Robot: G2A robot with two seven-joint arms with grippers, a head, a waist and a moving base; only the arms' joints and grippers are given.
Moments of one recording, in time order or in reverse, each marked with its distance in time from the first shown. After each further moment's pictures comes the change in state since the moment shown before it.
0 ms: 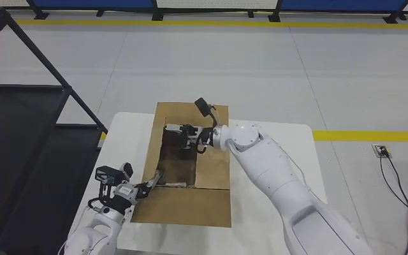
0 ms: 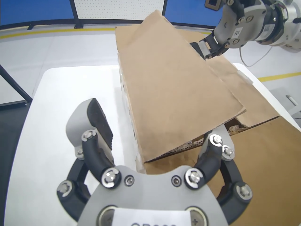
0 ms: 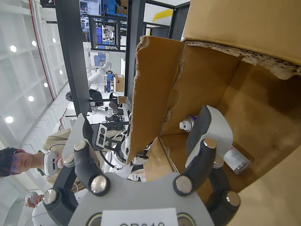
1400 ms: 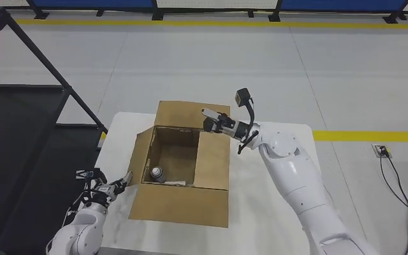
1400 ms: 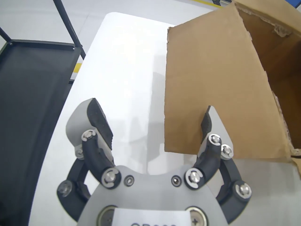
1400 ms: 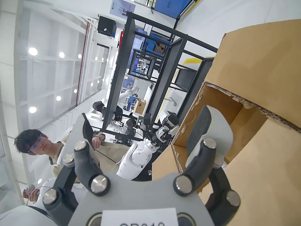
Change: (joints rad) left arm -0.092 -0.007 -0.084 0.272 -0.039 0.106 -0.115; right arm -0.295 0.217 0.310 -0.517 -0.036 -0.095 -0.011
